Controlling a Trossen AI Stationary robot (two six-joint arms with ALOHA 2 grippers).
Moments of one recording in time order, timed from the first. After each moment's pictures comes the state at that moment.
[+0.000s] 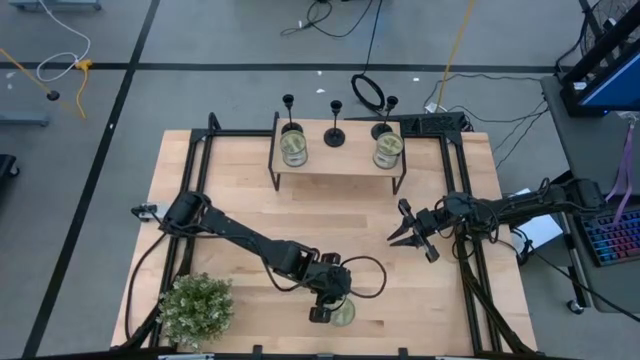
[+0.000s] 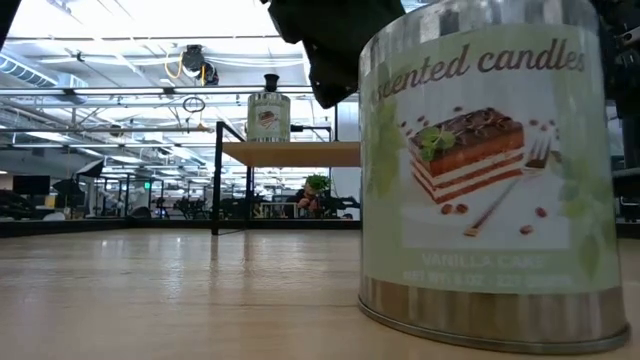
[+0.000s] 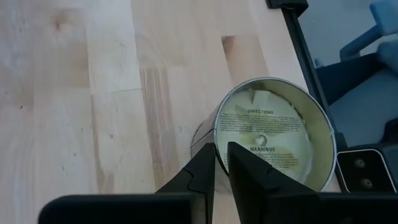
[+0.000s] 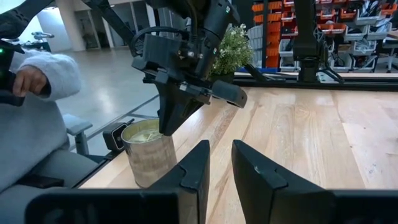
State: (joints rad) left arm -0.37 2.07 1.61 -0.42 0.08 -0.25; right arm 0.04 0.73 0.09 0.61 -0.40 0.10
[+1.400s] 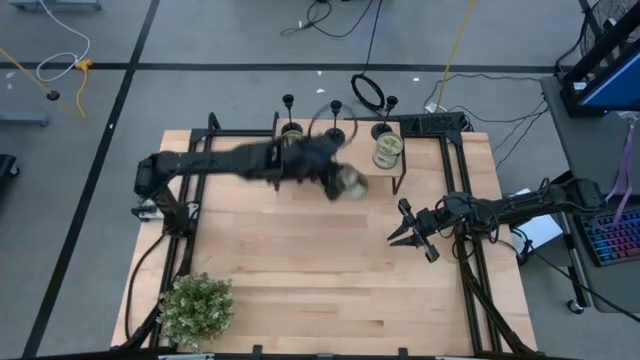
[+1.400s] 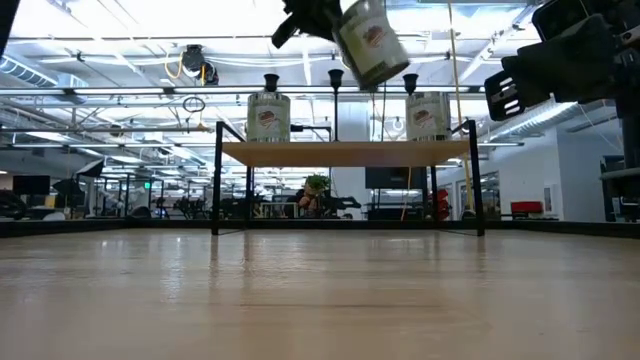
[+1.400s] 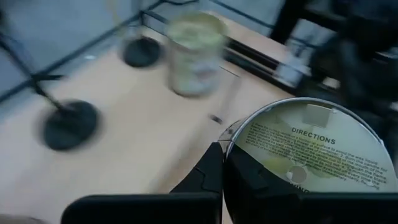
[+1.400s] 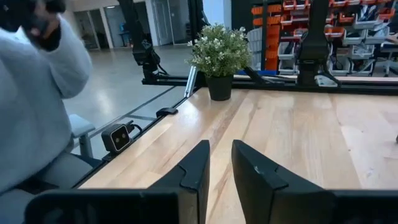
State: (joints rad) left arm 0.08 1.72 1.71 -0.58 -0.28 -0.39; right arm 0.04 0.73 0.09 0.62 -0.39 0.09
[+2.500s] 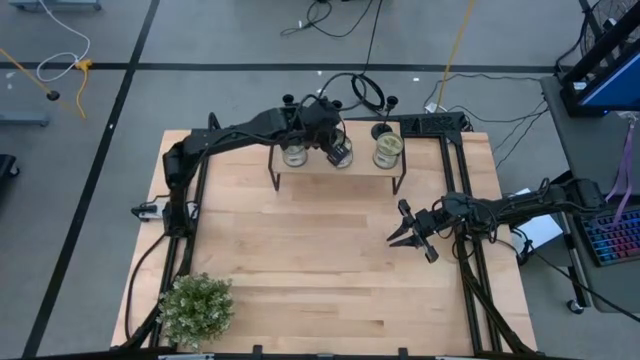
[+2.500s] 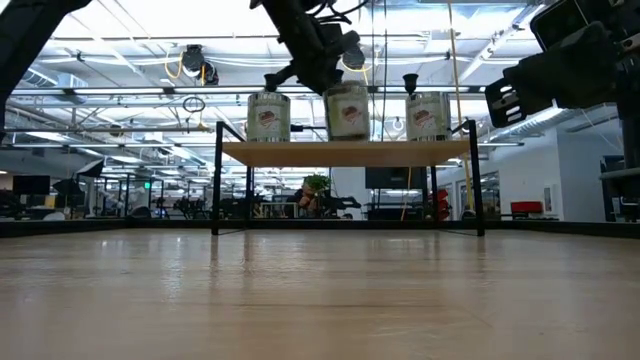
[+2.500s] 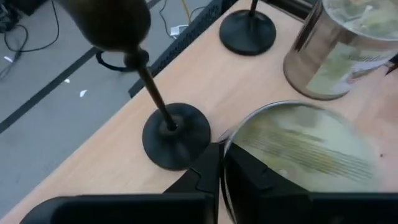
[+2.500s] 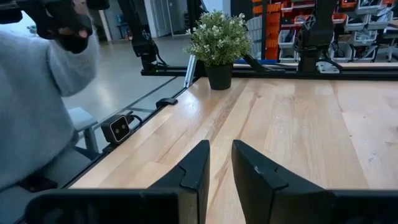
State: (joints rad) left arm 0.34 1.94 1.95 -0.81 -0.25 -0.24; right arm 0.04 0.73 0.09 0.57 -0.39 0.09
